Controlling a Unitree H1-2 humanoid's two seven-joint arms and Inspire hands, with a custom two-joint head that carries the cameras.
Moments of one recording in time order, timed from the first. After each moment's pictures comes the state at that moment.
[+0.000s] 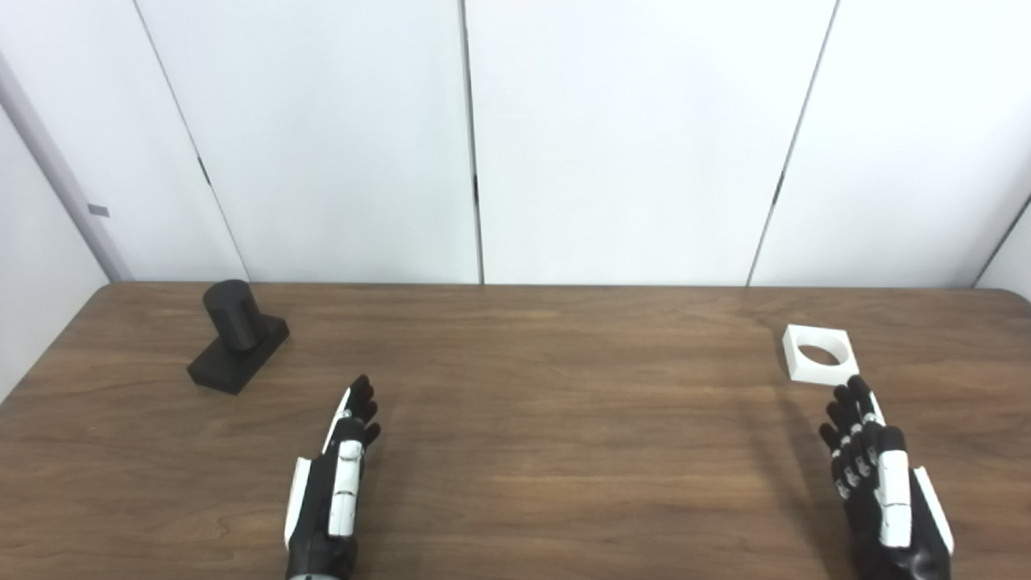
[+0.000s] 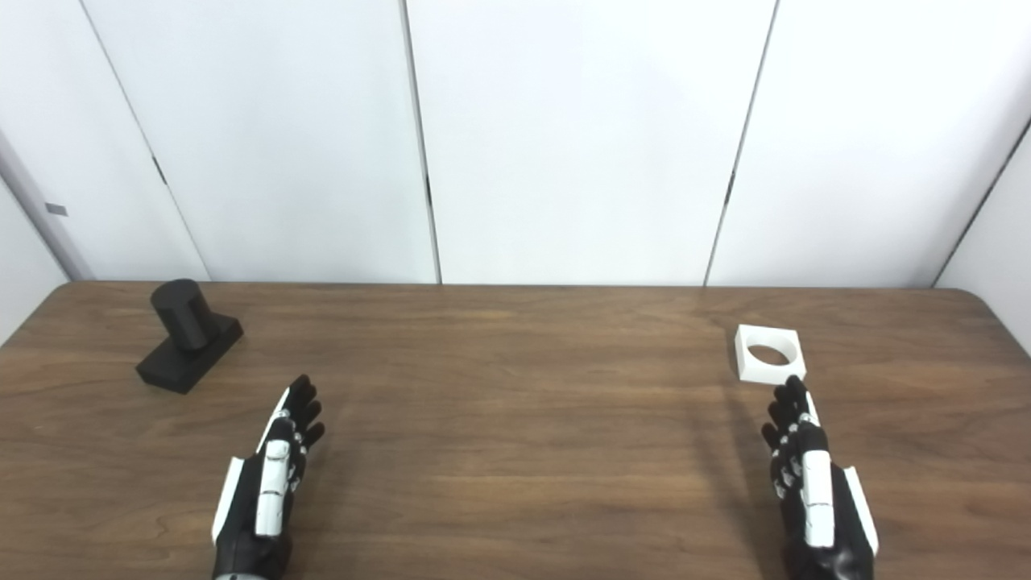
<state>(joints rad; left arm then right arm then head) 0.12 0.02 -0.03 -0.10 0.01 -0.12 0.06 0.15 -0.15 -0.14 -0.11 0.25 -0.12 0.03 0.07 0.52</state>
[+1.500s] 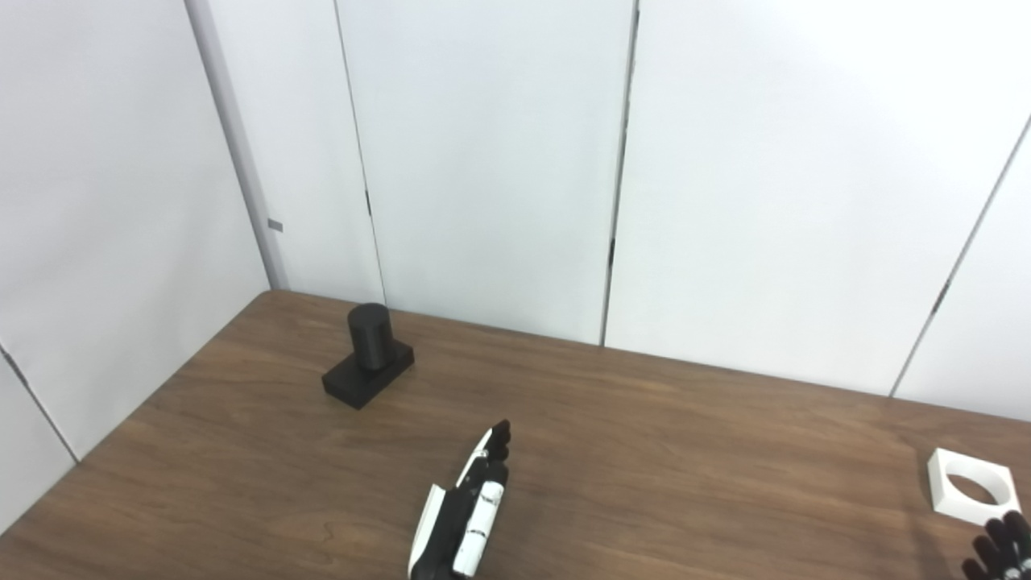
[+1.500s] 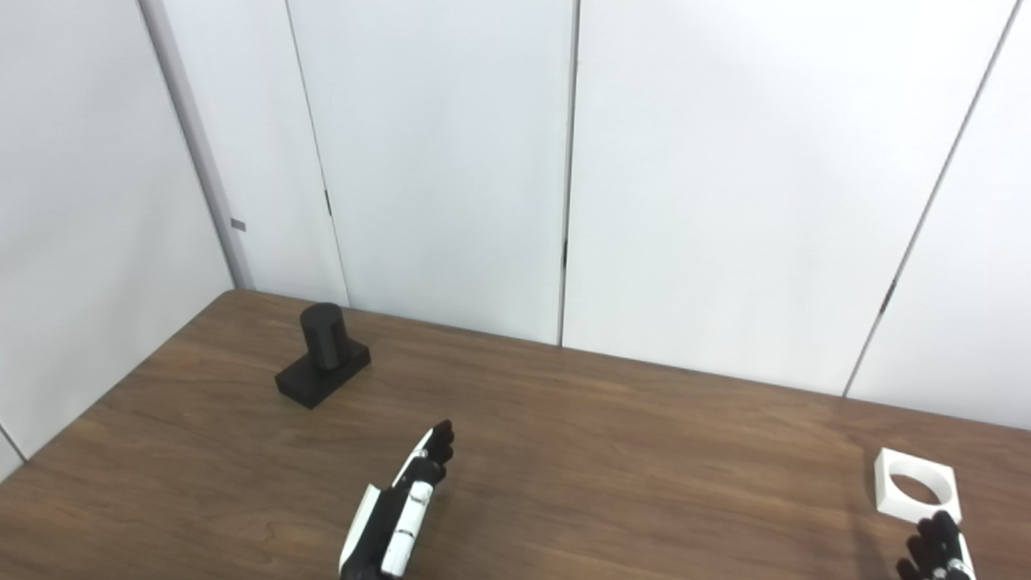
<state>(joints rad) 0.13 -0.04 -0.06 -0.10 0.13 -0.12 0.08 0.14 -0.17 -0.17 -0.08 0.25 -0.16 0.10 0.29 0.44</state>
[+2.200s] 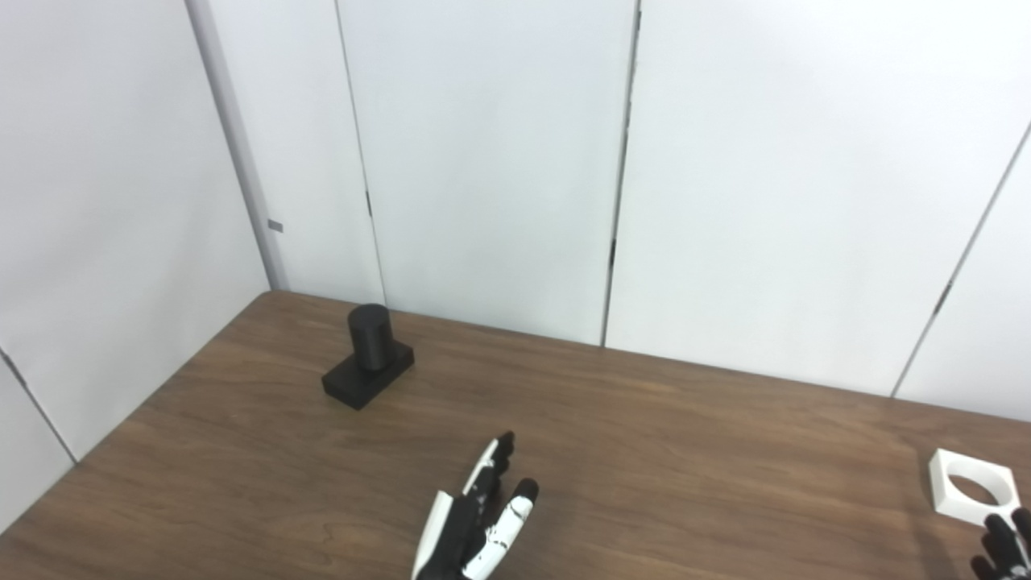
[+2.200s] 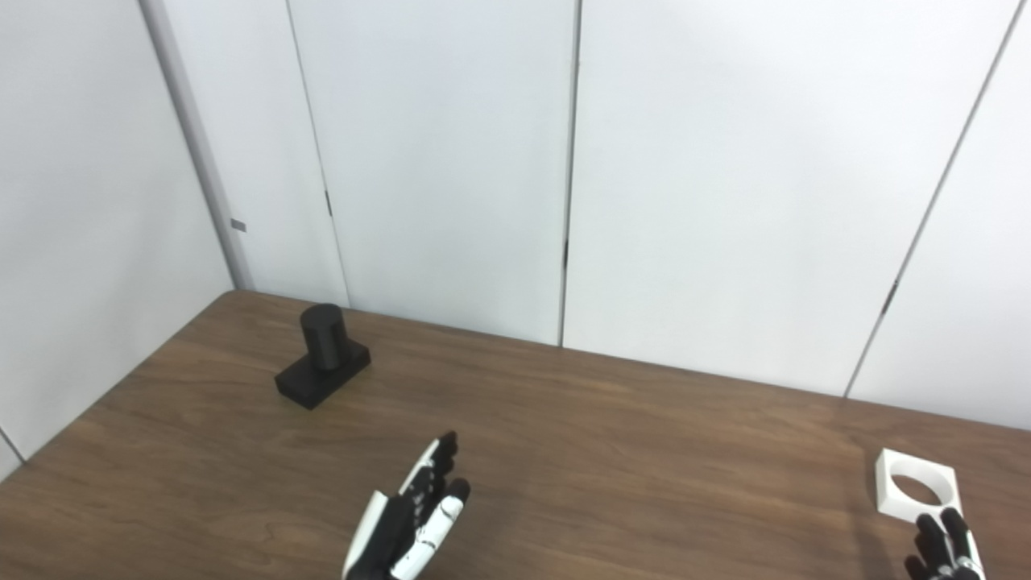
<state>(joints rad) 0.16 -0.03 -0.04 -0.27 0.25 0.08 0.07 0.12 -0.18 -0.17 -0.07 0.25 -0.17 0.11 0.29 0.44</state>
